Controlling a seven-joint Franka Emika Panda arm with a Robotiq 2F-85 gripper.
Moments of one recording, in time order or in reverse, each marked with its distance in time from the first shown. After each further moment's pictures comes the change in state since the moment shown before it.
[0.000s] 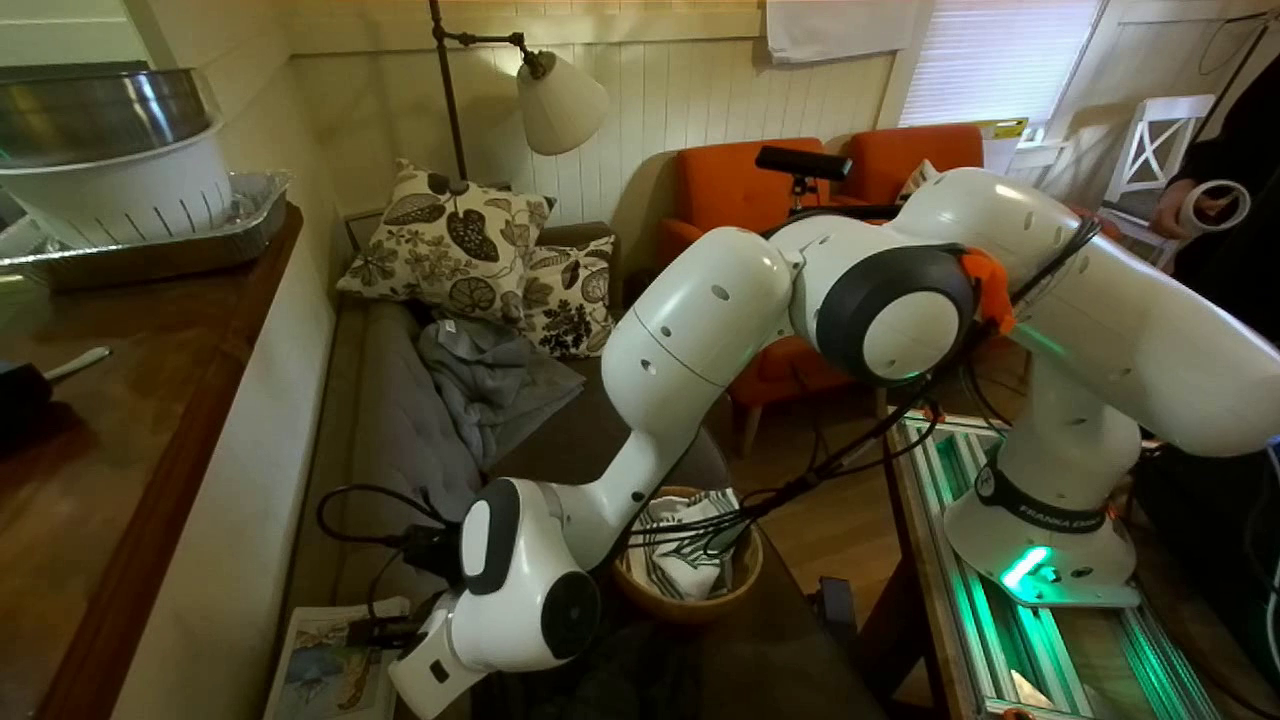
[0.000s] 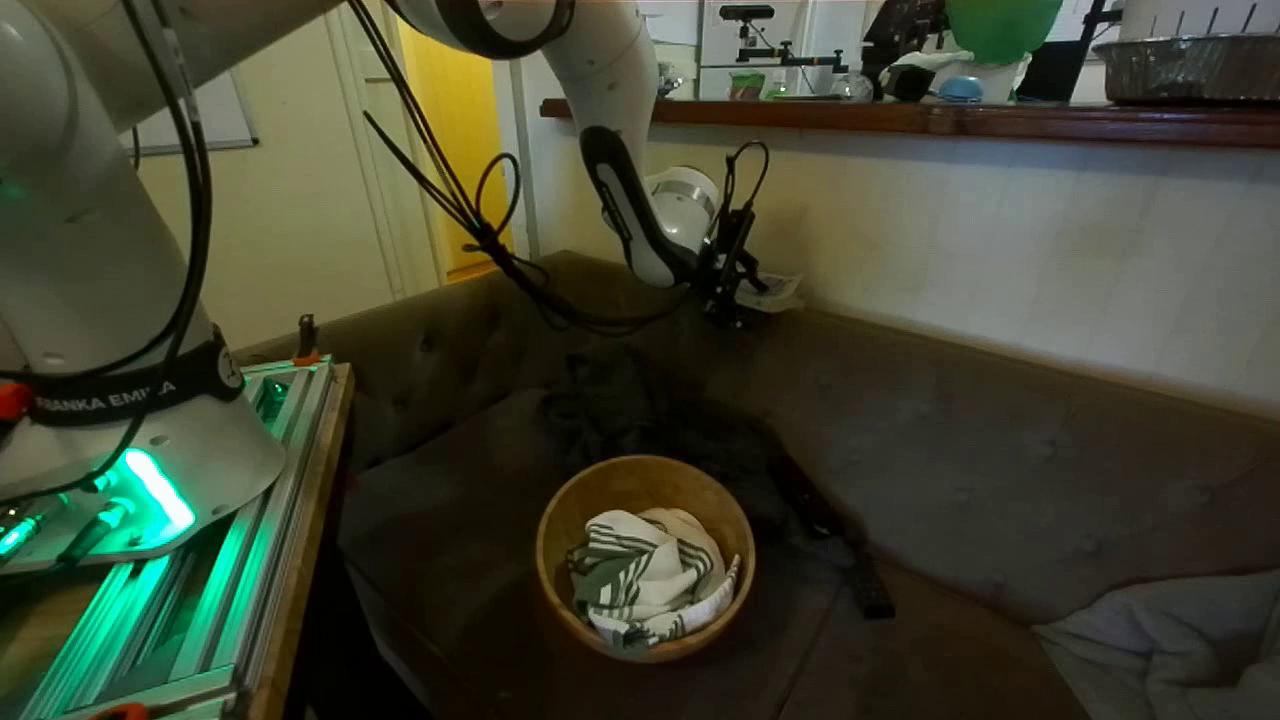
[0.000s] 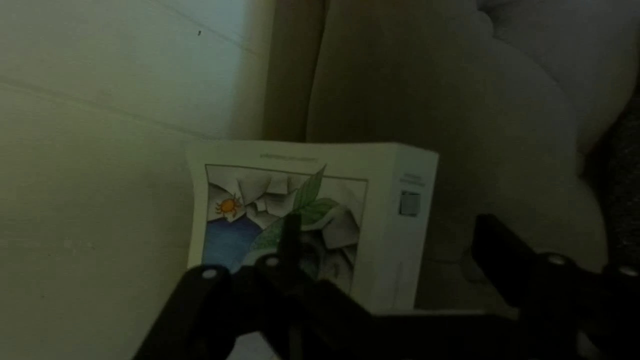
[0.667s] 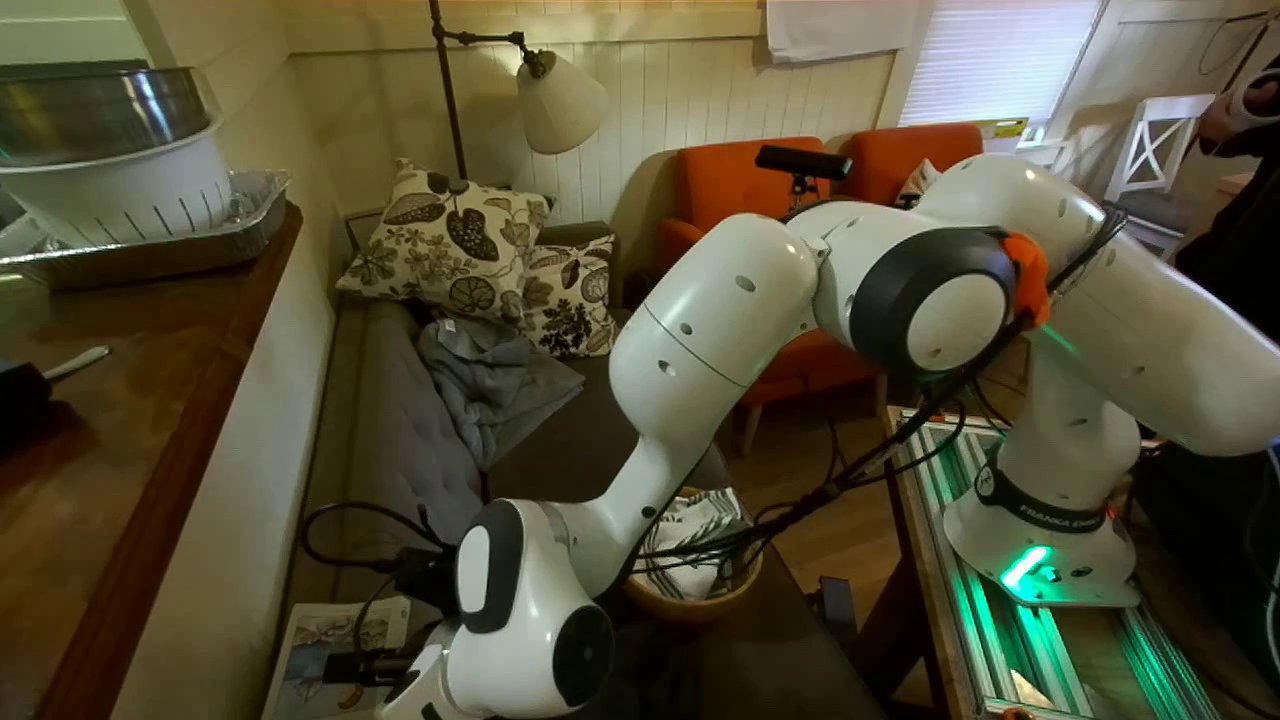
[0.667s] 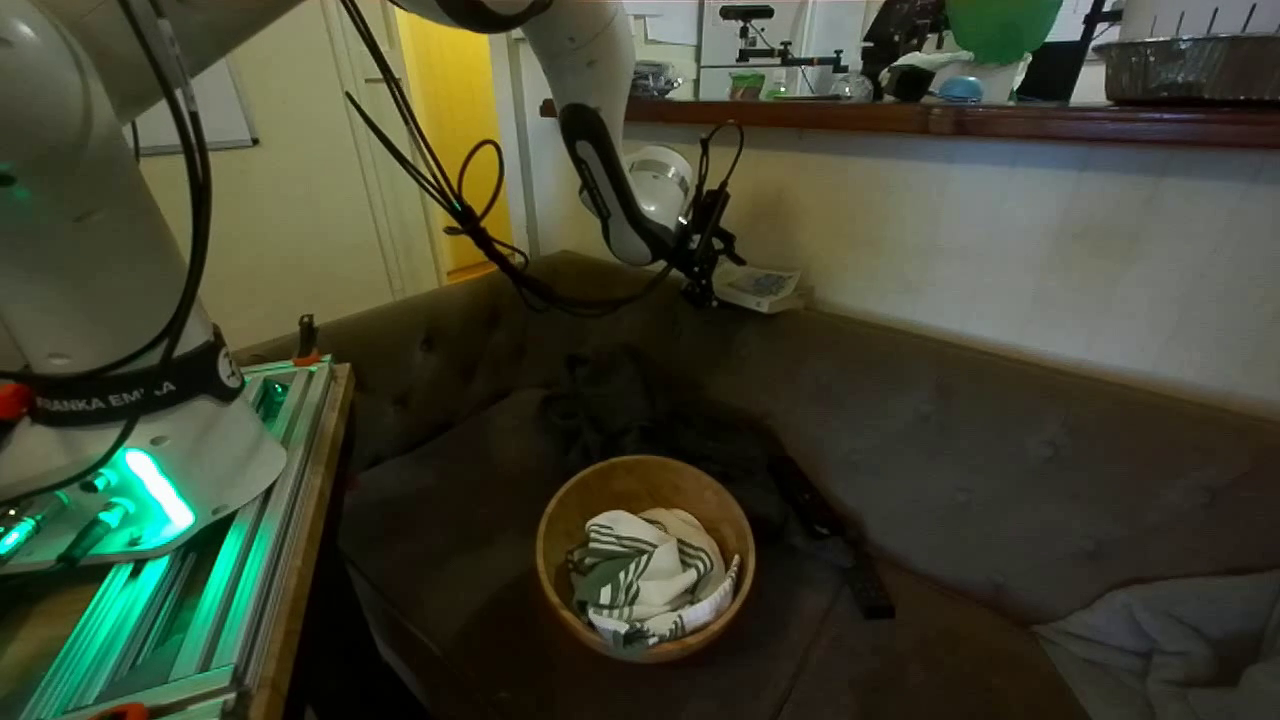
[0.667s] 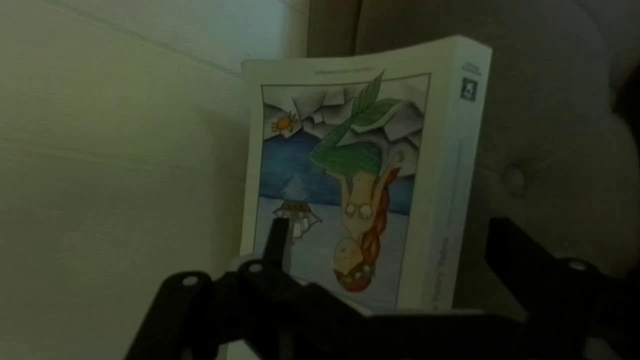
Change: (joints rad) arm 0.059 -0.072 0.024 -0.068 0.009 -0.053 0.069
